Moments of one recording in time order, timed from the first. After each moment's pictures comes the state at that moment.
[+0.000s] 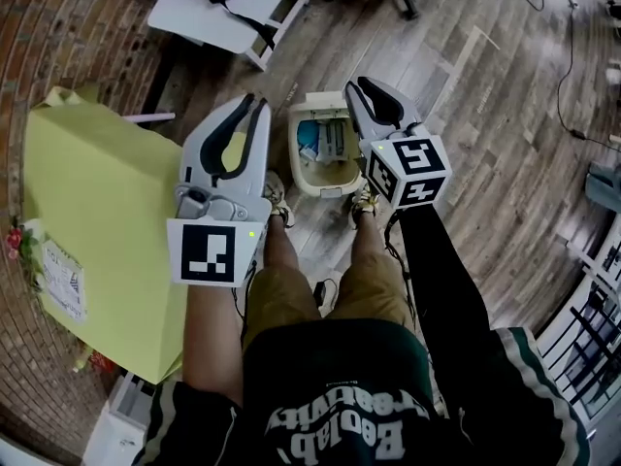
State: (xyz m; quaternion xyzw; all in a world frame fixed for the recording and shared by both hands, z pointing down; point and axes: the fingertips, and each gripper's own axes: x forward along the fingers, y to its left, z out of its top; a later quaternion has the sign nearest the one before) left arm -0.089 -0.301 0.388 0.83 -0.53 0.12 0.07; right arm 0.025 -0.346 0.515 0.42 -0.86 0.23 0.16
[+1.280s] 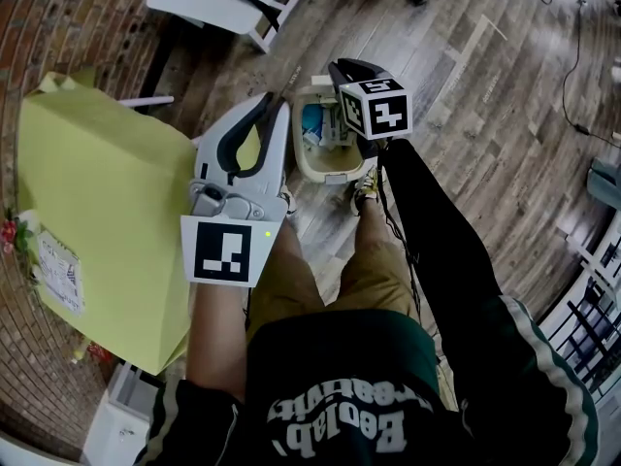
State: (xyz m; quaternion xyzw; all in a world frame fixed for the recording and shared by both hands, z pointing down) left arm -0.085 -0.284 0.414 0.84 -0.53 0.12 0.10; right arm -0.015 -0.358 0.640 0.37 -0.82 0.31 0.29
